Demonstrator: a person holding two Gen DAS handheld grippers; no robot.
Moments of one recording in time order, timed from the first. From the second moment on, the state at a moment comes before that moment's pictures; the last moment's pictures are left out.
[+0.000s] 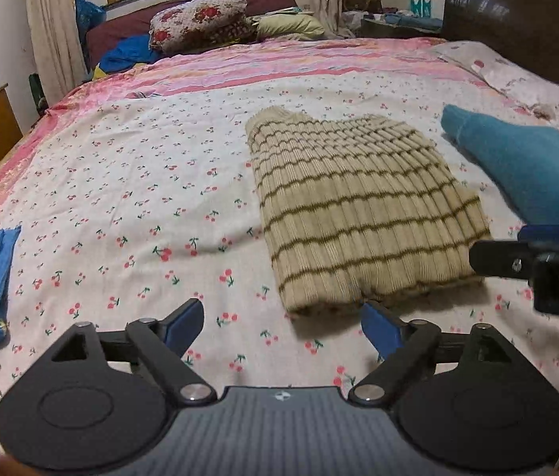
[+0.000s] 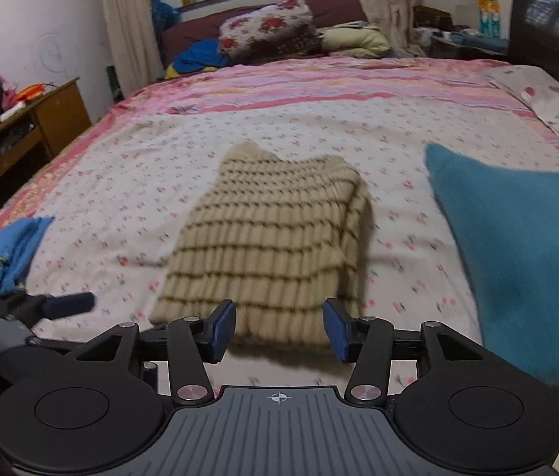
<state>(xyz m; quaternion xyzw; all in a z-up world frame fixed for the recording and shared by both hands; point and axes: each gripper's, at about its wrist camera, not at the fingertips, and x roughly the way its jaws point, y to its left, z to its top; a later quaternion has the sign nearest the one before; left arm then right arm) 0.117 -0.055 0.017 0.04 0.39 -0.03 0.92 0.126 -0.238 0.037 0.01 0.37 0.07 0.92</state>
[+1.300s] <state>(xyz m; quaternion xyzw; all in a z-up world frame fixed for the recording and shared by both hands) 0.102 -0.063 0.008 0.04 0.41 -0.02 0.91 0.094 -0.243 -0.005 0.05 0.42 0.04 0.91</state>
